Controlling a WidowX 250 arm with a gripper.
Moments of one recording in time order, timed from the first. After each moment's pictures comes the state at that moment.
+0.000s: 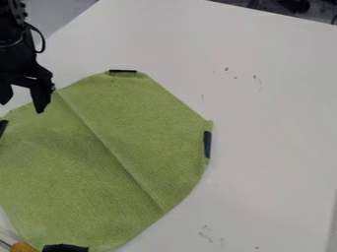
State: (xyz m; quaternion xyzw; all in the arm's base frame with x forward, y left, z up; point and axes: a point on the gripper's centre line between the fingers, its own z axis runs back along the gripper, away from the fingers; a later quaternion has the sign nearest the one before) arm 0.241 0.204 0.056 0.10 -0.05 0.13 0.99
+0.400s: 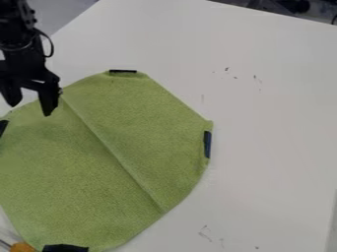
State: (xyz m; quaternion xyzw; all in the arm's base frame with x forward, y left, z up) arm 0.261 0.199 0.046 0.09 -0.03 0.08 0.99
